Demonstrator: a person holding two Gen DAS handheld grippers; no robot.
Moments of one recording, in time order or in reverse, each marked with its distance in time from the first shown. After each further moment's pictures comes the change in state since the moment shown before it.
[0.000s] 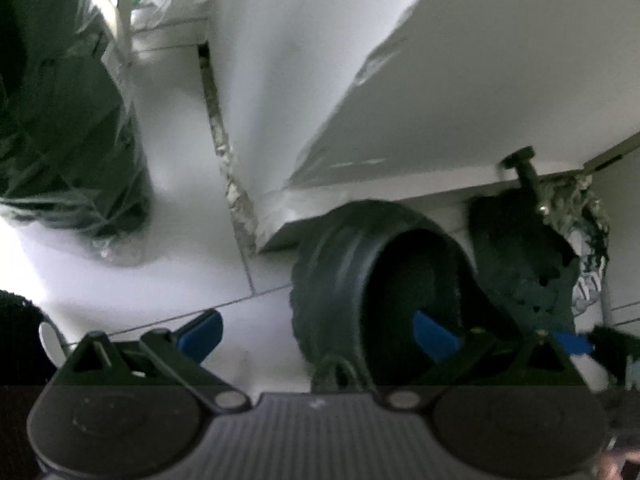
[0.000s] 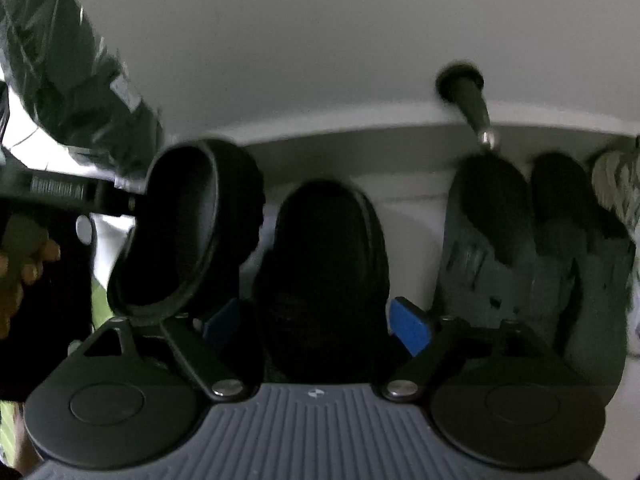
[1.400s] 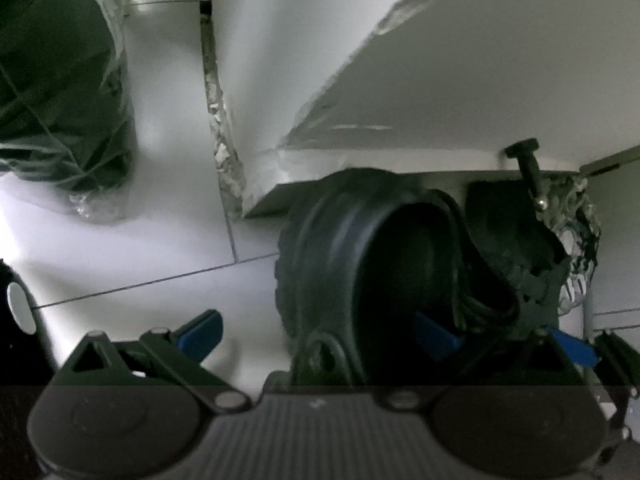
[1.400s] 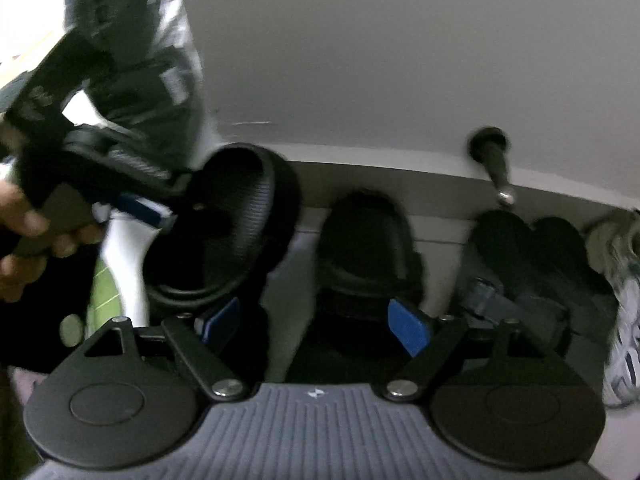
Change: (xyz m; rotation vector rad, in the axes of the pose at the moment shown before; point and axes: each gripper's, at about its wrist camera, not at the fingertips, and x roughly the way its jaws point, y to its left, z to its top) left arm -0.002 0.007 -0.008 -0.080 0.063 -0.073; right arm -0.020 0.046 -0.001 -0.226 -0.098 -0.005
